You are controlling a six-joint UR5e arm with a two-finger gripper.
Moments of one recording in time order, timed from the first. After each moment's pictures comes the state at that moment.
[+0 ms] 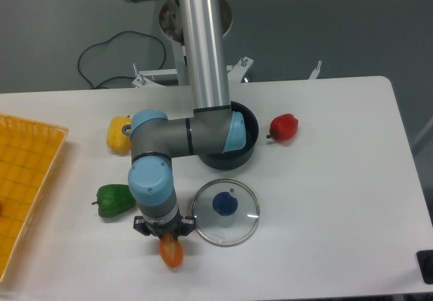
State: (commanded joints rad) arm 2.20 -2.19 -1.47 -0.96 1.56 0.24
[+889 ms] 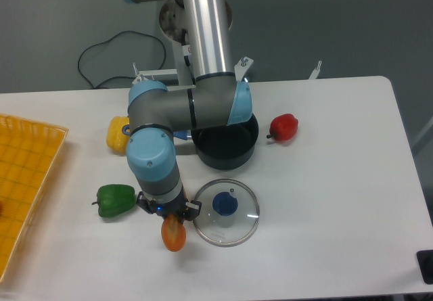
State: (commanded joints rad) arm 2.22 -2.10 -1.43 -1.07 1.57 0.35
